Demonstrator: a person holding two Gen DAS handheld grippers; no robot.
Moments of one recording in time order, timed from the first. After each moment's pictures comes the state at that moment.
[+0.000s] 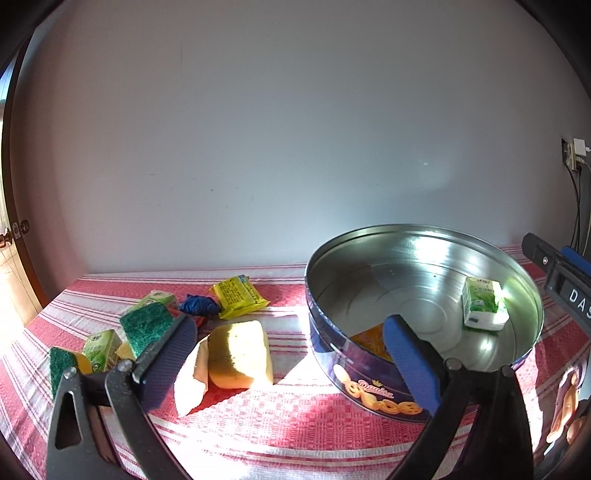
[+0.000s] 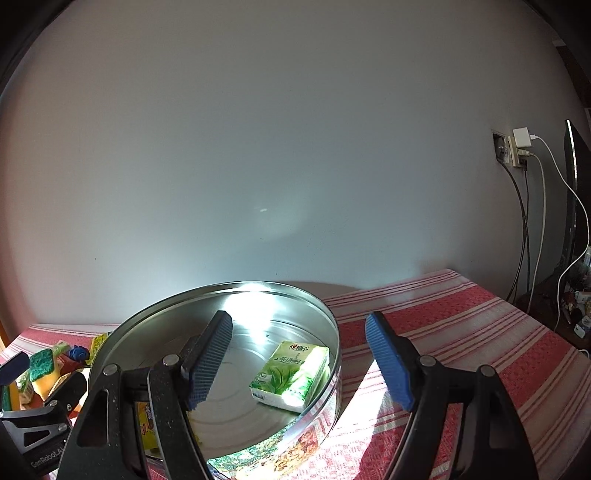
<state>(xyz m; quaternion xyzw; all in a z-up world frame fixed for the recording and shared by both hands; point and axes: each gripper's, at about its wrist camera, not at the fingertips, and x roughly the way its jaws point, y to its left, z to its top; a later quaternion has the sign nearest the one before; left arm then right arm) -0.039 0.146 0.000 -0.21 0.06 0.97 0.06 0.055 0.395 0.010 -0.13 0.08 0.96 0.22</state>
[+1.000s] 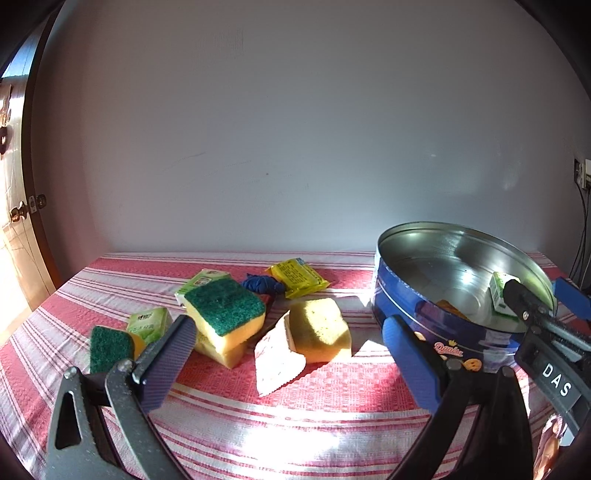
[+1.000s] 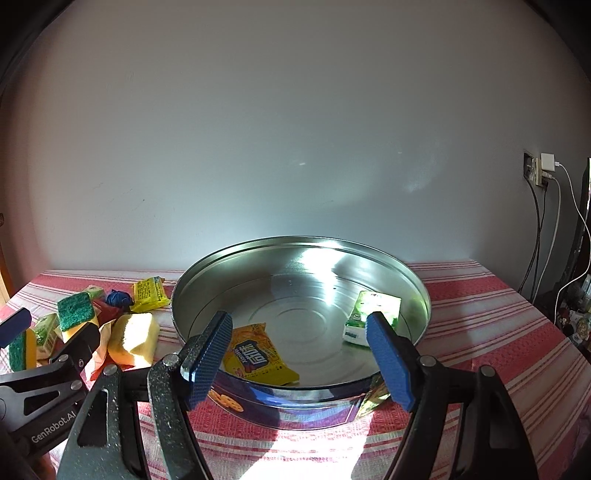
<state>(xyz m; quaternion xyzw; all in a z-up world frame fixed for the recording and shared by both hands) -0.029 0.068 0.002 -0.22 0.03 0.97 0.04 0.052 0.287 0.002 -0.19 0.03 0.96 0.20</state>
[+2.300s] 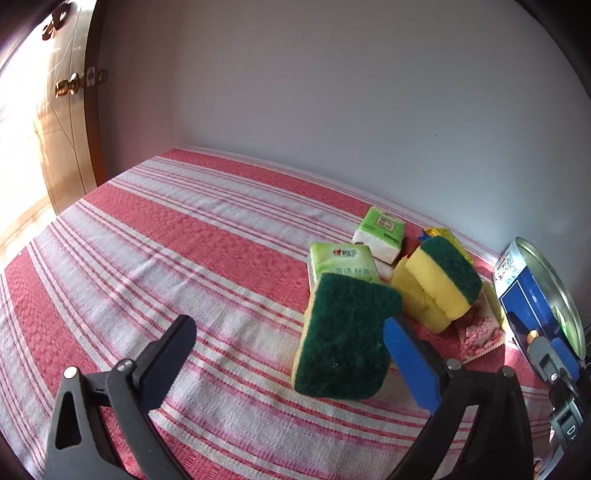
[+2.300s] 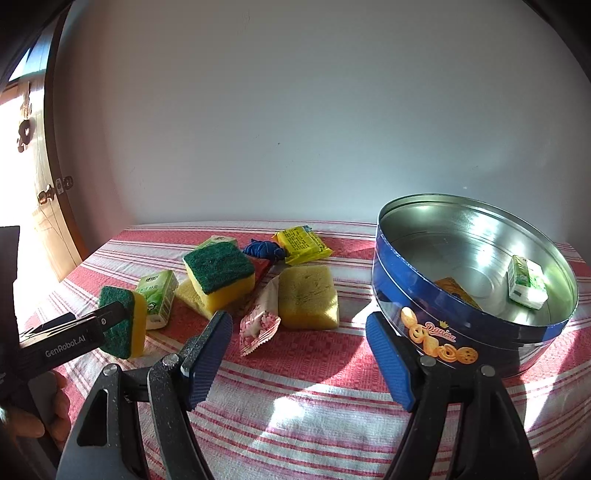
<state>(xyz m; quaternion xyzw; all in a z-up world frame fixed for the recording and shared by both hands) -0.062 -0.128 -0.036 -0.36 -0.12 0.92 -0.03 0.005 0.163 -0.015 -0.27 0.05 0.96 0.04</state>
